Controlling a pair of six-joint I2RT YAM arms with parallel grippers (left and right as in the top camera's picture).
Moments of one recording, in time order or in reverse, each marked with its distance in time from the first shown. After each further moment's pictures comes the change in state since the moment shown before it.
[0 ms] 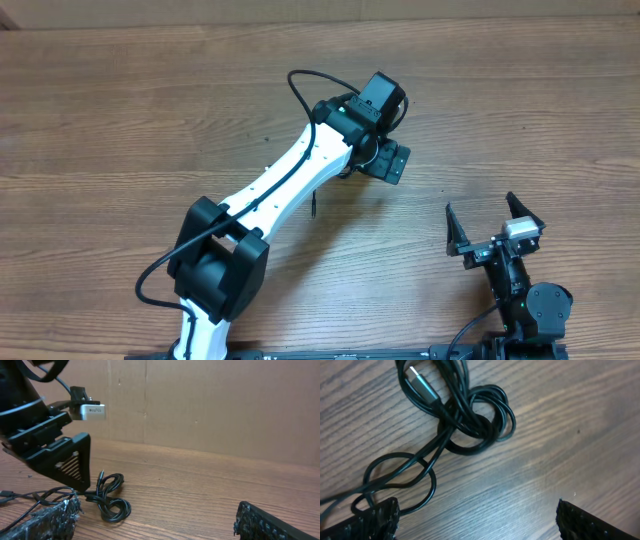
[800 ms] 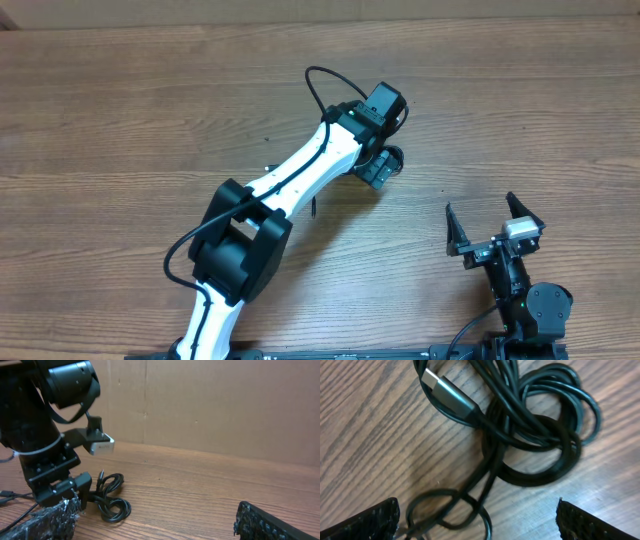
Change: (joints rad) left arm 0.000 0.123 0.005 0.039 -0.197 0.265; right arm 0.000 0.000 0.000 0.000 0.000 0.000
